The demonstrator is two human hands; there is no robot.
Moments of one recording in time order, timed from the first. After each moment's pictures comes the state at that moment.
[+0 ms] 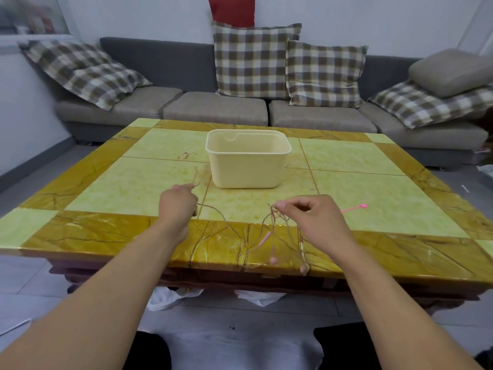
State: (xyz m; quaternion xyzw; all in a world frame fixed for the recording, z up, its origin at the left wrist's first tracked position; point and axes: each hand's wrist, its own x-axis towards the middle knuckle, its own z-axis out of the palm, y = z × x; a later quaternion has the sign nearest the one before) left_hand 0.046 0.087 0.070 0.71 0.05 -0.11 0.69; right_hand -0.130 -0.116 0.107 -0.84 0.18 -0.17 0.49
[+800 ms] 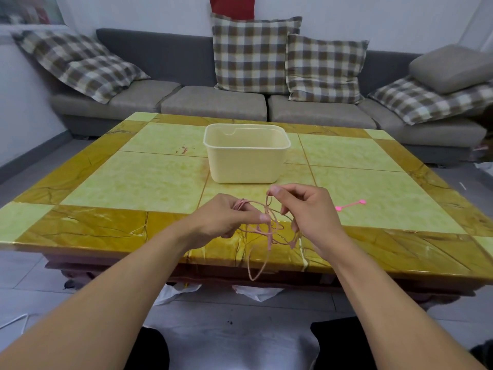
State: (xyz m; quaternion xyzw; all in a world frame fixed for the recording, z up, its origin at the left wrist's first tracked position) left_hand -0.021 0.067 0.098 0.72 -0.31 -0.32 0.54; right_hand -0.124 -0.100 0.109 -0.76 0.13 -0.22 0.60
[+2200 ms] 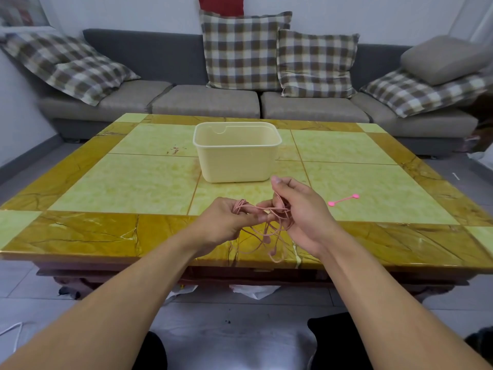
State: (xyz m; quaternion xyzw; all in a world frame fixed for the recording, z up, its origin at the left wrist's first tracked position) left_hand -0.026 0.043 0.073 0.68 -0.29 -0.30 0.60; right_hand -0.123 -0.100 0.113 -0.56 0.16 -0.13 0.80
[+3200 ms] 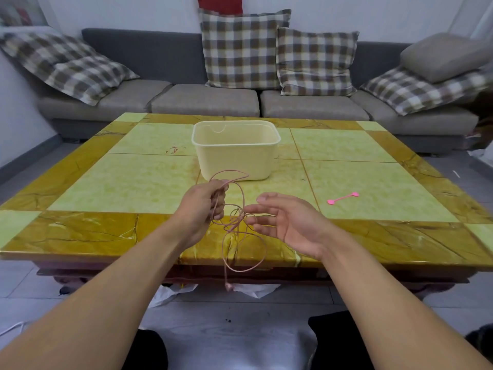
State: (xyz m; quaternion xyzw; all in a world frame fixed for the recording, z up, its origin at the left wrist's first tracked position) left_hand -0.003 0.050 0.081 0.60 -0.14 -0.25 0.75; right_hand -0.119 -0.111 0.097 -0.54 0.14 0.04 0.83
